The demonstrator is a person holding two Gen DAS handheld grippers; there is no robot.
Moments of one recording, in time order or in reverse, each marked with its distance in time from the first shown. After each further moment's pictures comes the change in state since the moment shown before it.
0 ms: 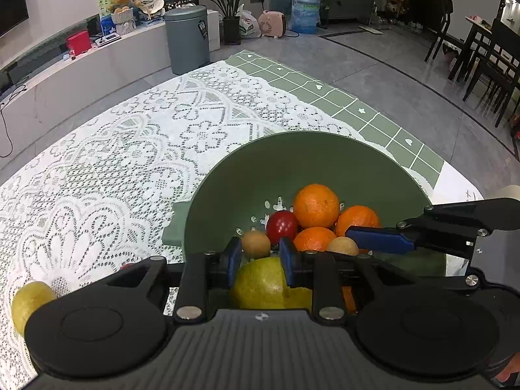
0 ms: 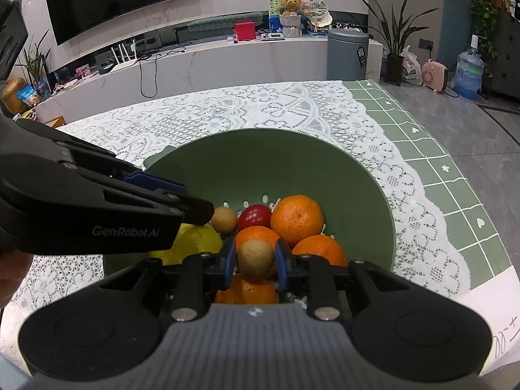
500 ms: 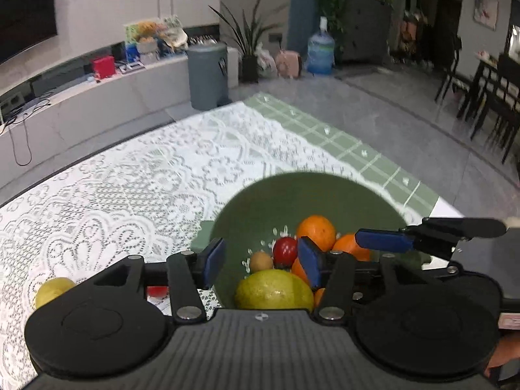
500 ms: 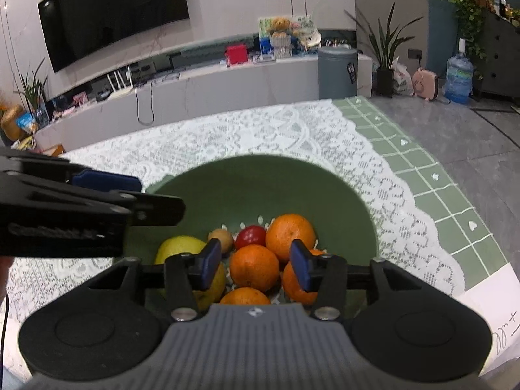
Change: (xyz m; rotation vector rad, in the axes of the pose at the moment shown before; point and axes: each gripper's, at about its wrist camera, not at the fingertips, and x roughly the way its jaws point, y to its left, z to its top) left arm -0.051 0.001 -0.011 -0.070 -0.171 0.041; right arm -0.020 -0.006 -0.001 0.058 -0.121 0.002
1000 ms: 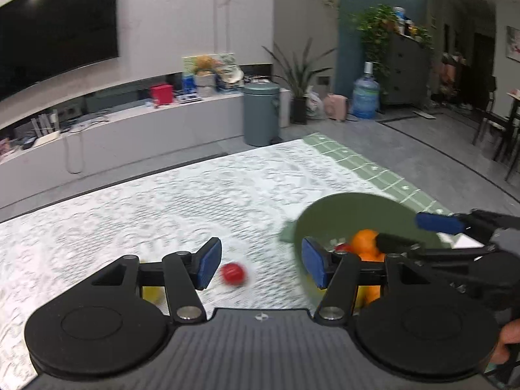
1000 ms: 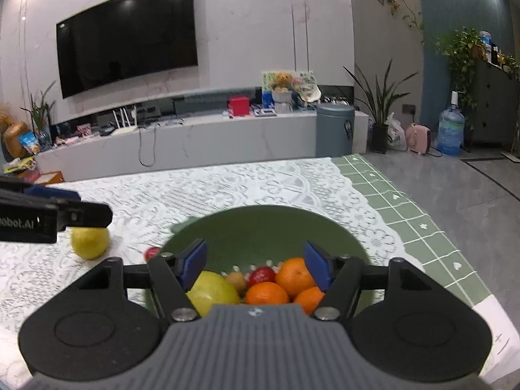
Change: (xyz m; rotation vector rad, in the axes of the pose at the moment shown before) left arm -0.063 0.037 -0.036 -0.078 -0.150 0.179; right arm -0.035 0.031 -0.010 -0.058 -0.189 -0.010
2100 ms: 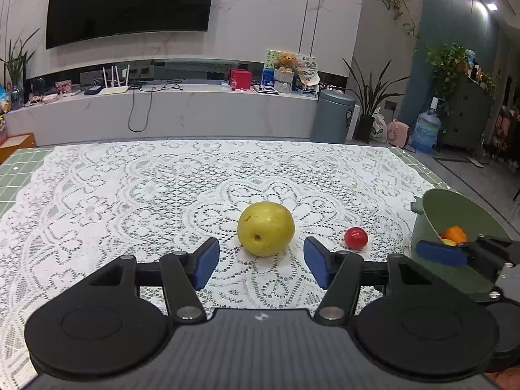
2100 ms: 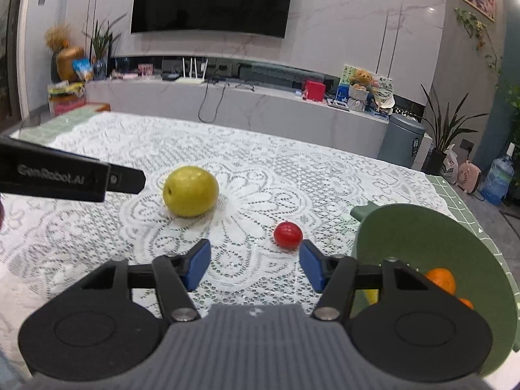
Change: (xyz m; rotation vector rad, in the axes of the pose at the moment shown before) left arm -0.020 0.125 -0.071 -0.241 -0.030 0.112; right arm 0.054 0.157 -0.032 -0.313 0.102 0.078
